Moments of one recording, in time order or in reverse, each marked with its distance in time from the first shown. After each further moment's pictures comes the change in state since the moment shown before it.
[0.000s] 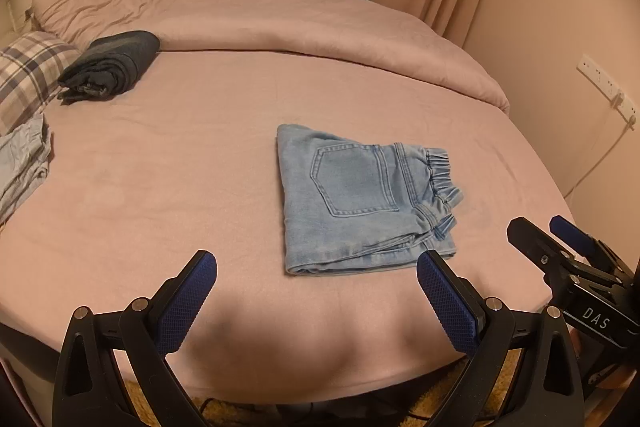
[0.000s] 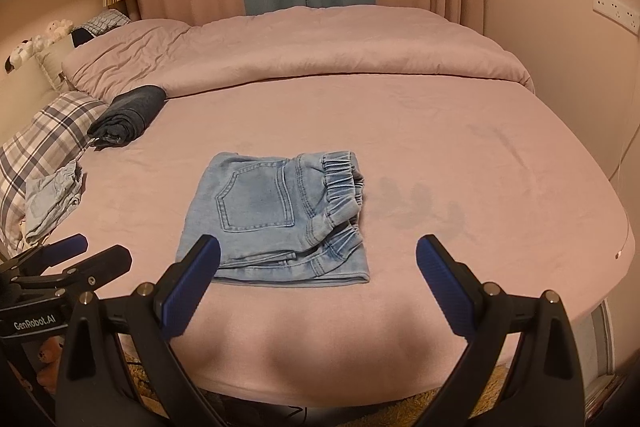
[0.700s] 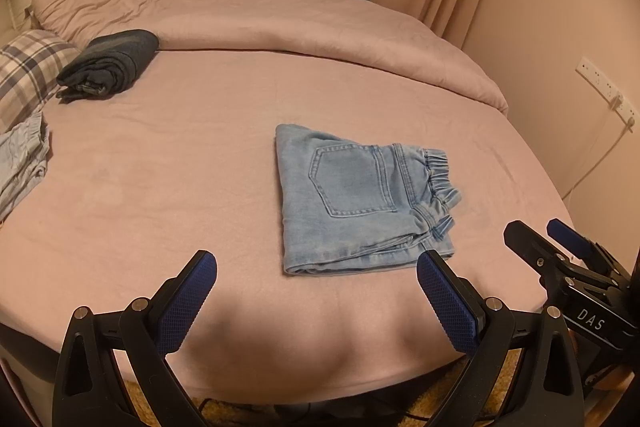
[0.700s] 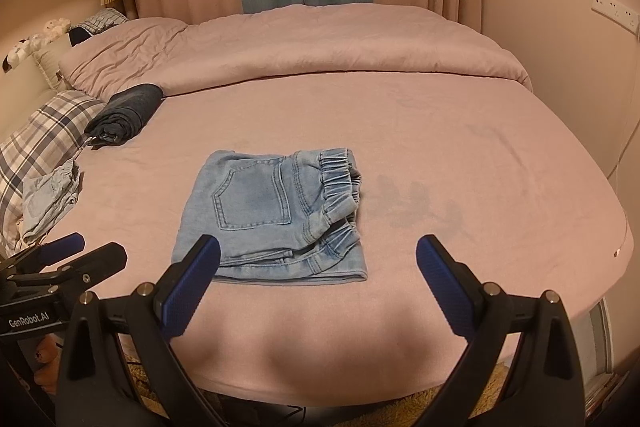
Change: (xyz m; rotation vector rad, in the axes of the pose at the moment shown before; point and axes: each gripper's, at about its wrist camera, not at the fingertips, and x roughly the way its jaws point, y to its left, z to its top) left arm 0.001 0.000 0.000 -0.003 -0.001 -0.005; right arm 0.002 -0.002 -0.001 0.002 0.007 -0.006
